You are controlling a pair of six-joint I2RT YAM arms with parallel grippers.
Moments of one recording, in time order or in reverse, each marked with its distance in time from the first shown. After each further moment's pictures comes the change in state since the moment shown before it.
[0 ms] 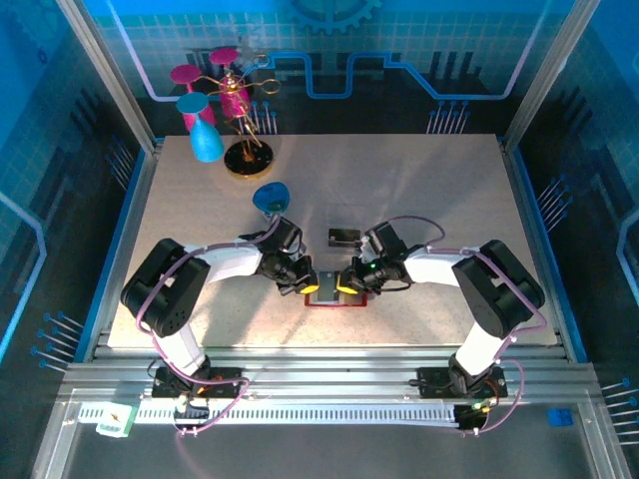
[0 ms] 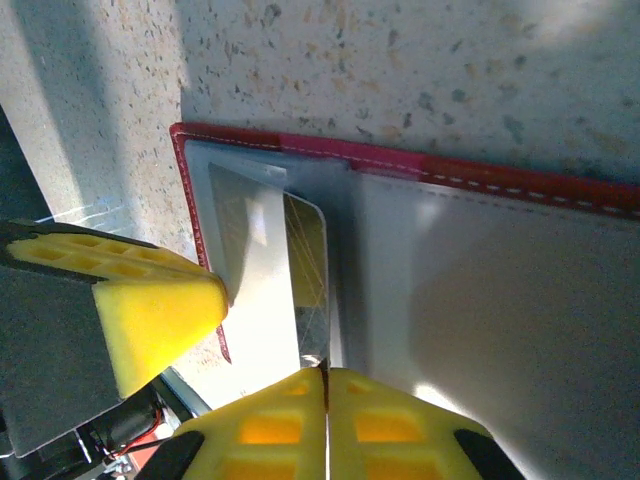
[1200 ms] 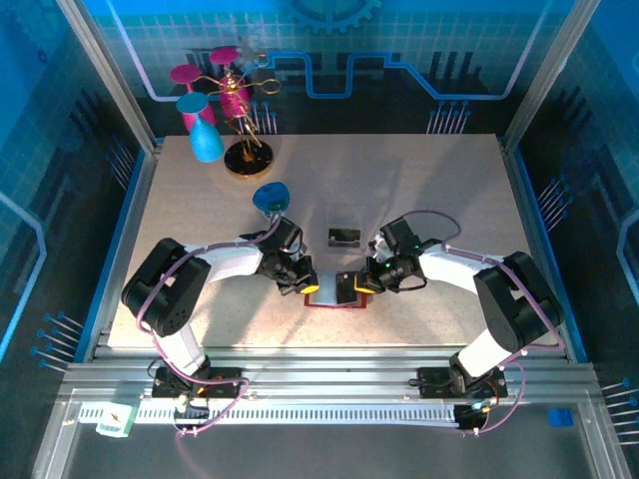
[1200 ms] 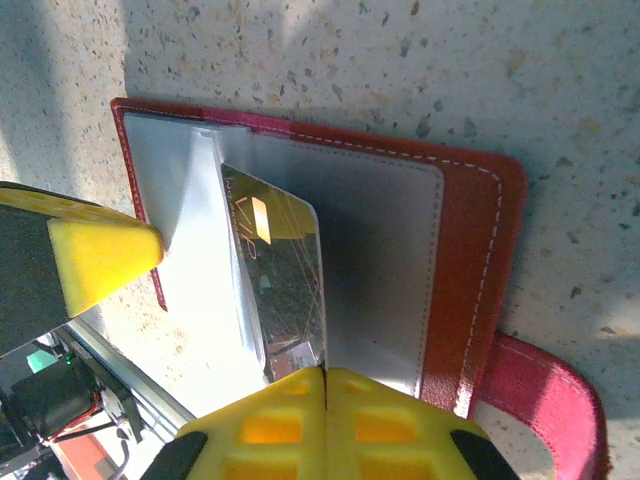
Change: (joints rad) left arm 0.000 0.002 0.005 -0.008 0.000 0.002; right arm -0.078 -0.116 0.011 -0.266 0.061 -0.200
